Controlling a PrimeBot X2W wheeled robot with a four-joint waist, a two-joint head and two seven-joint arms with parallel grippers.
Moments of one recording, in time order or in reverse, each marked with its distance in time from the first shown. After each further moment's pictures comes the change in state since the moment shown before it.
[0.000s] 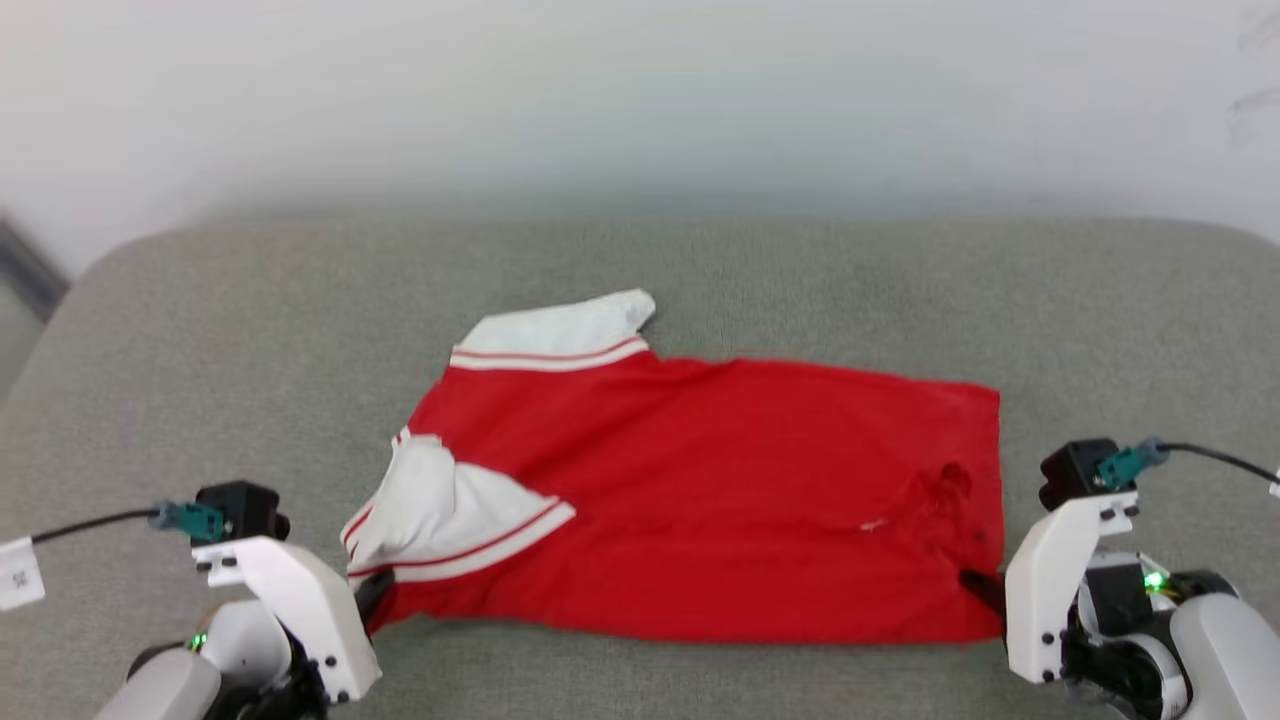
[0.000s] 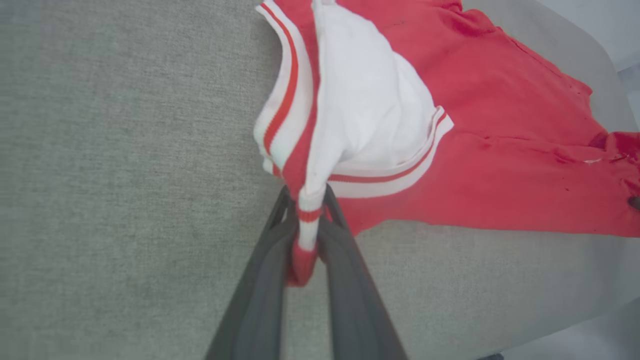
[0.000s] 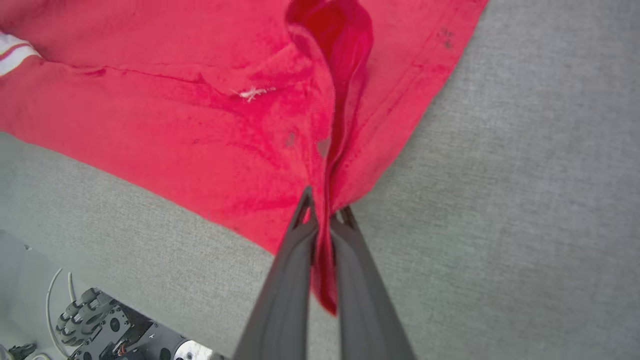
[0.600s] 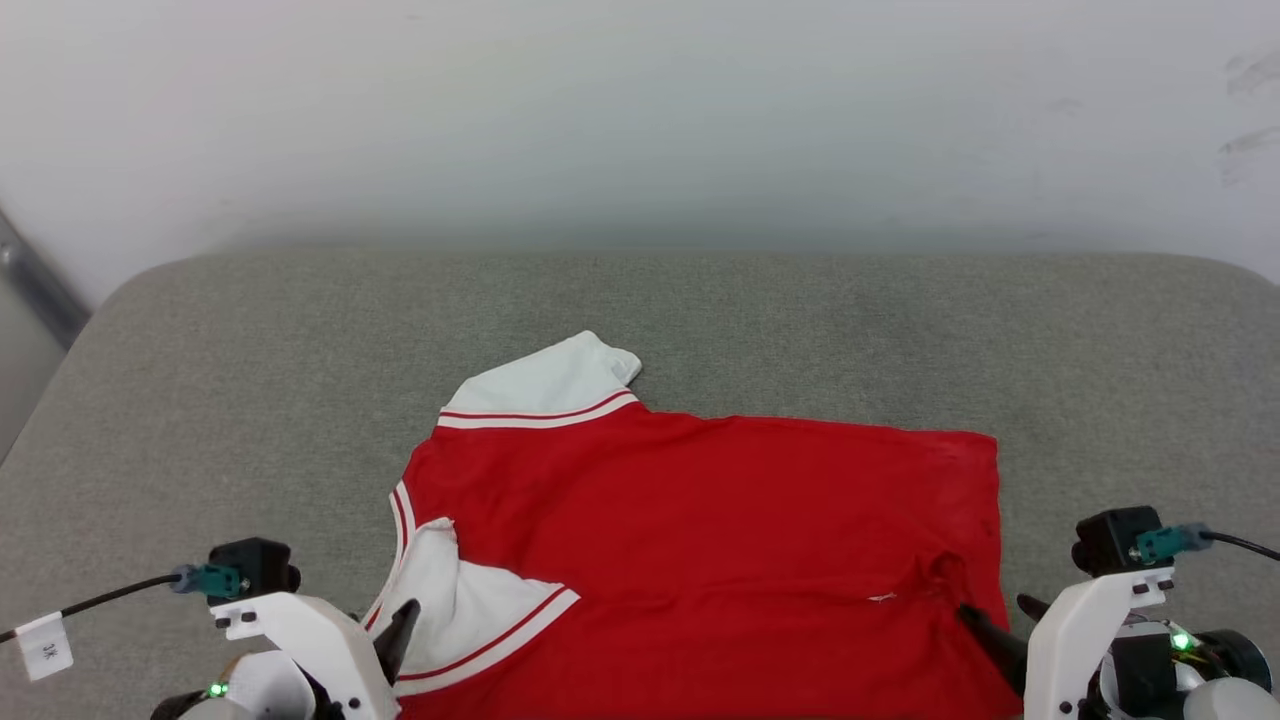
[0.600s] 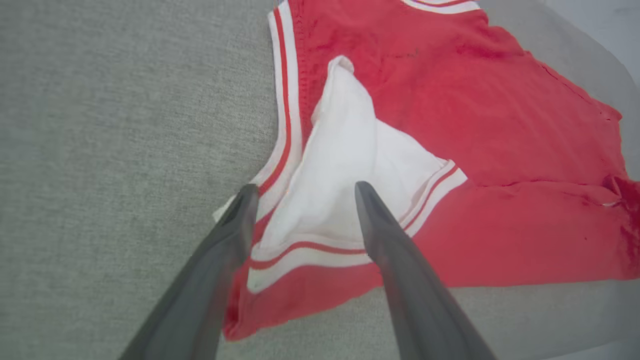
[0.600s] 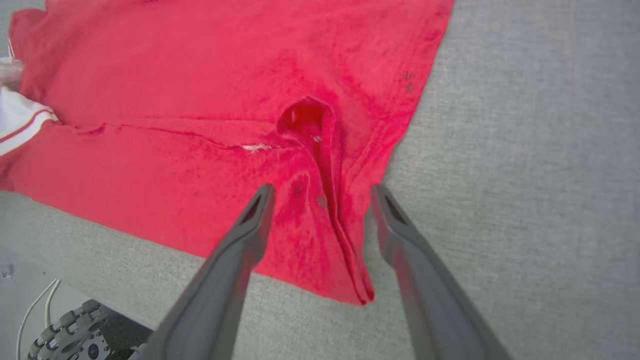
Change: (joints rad) left arm 0.077 -0.066 -0.018 0.075 0.027 0.023 -0.123; right arm 0.168 0.000 -0.043 -0.077 -0.046 0.000 -0.164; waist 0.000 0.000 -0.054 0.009
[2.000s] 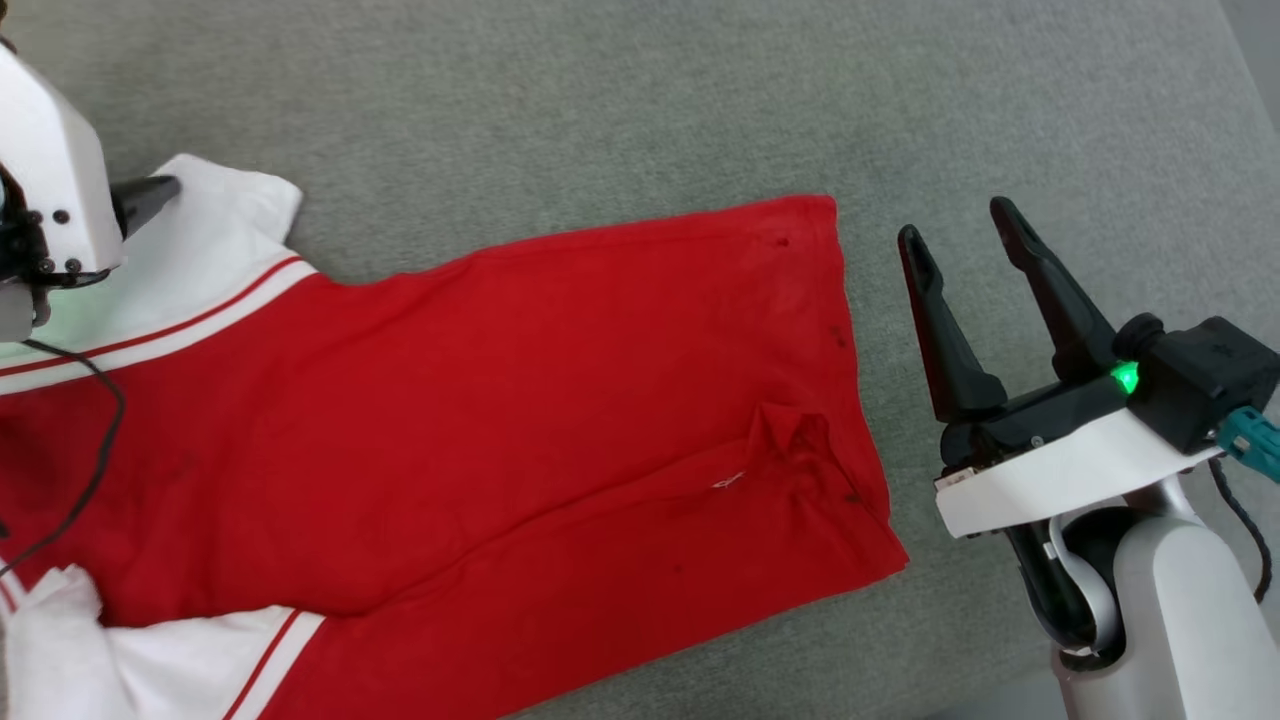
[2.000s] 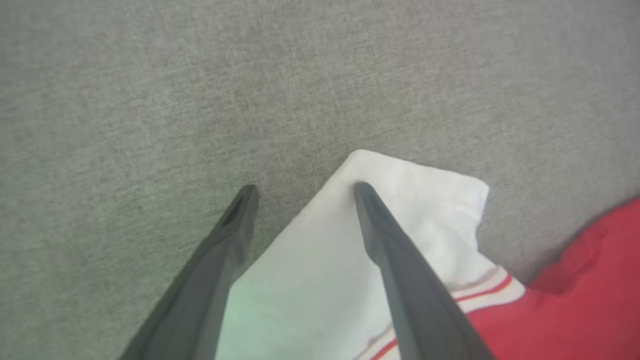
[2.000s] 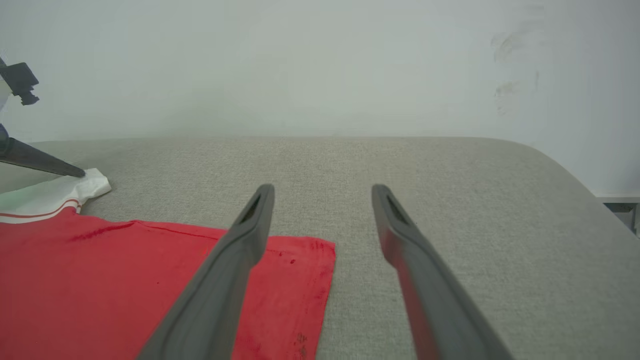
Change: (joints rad) left arm -0.840 0.250 -0.021 0.162 0.062 -0.135 0.595; right arm -0.222 0.212 0.007 -0.350 -0.265 0.000 -0.577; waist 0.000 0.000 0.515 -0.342
